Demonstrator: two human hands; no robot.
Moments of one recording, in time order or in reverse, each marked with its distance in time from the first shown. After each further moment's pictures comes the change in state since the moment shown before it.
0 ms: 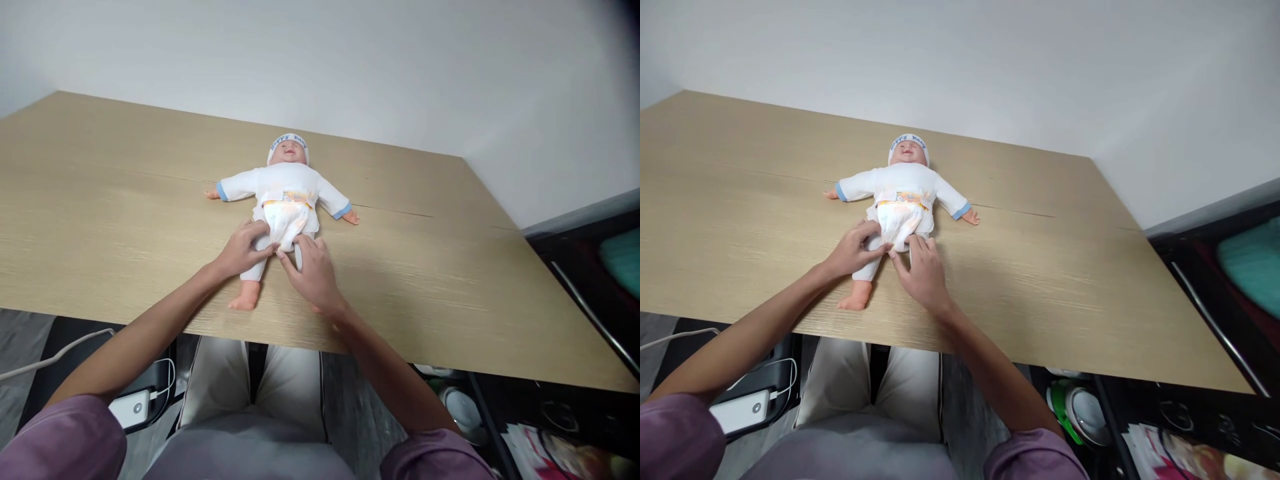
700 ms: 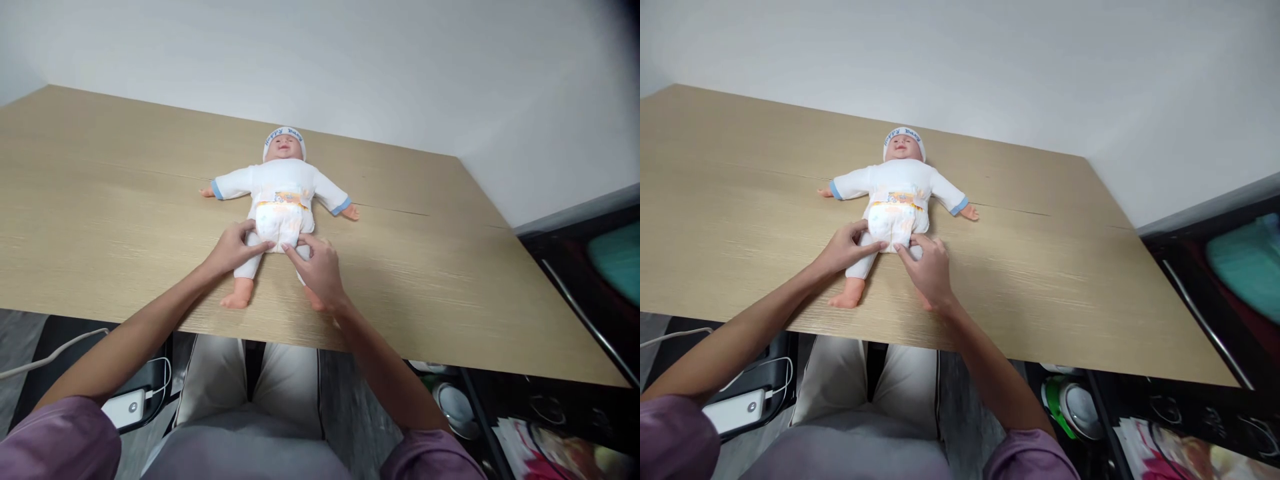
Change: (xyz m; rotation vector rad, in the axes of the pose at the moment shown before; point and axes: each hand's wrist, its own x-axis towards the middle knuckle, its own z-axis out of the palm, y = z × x) left_hand -0.005 -0.003 -0.002 -0.298 0.018 -0.292; right_hand 0.005 0.002 -0.012 0.133 0.061 0.199
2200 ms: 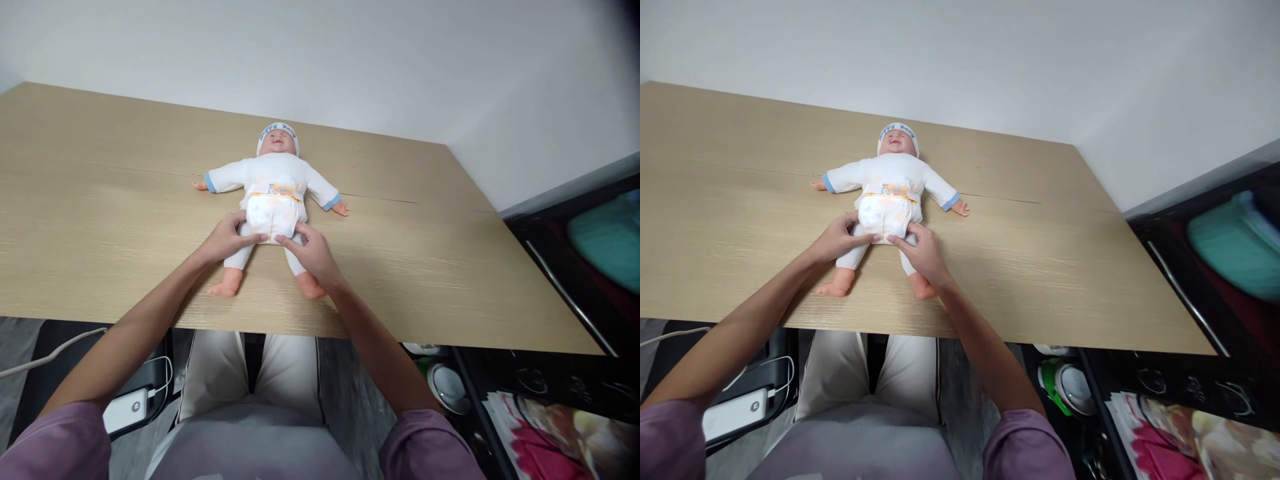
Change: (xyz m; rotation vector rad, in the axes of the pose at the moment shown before) left_hand 0.015 -0.002 -0.009 -0.071 -0.101 0.033; right_hand 0.018 0.012 0.001 0.372 -0.143 0.095
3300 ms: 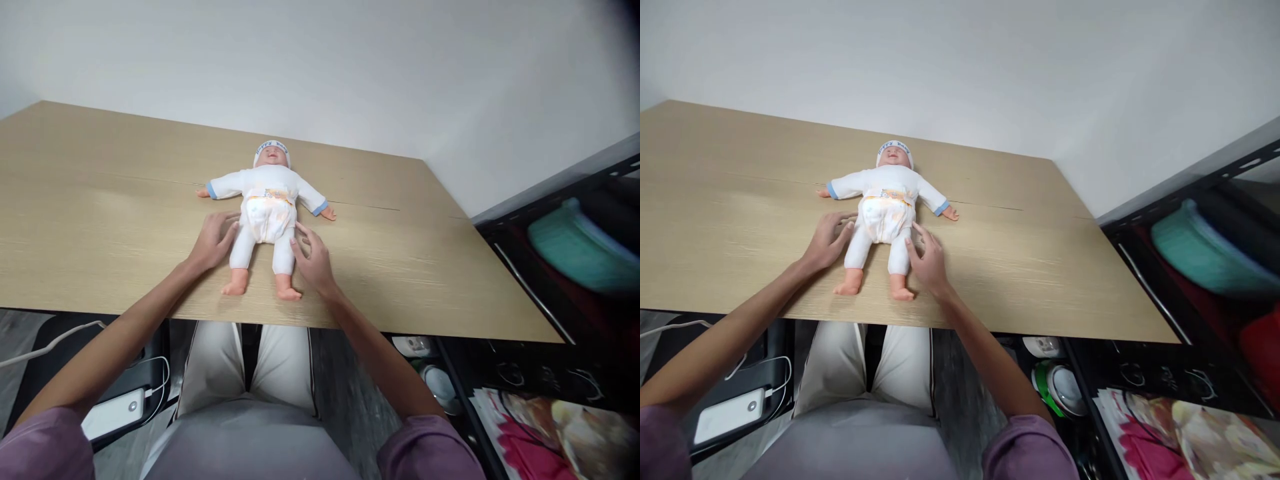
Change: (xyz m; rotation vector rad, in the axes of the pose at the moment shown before) left_hand -0.033 -0.021 -0.015 0.377 0.286 0.207; right_hand -0.032 0.019 -0.013 -0.171 0.197 -0.172
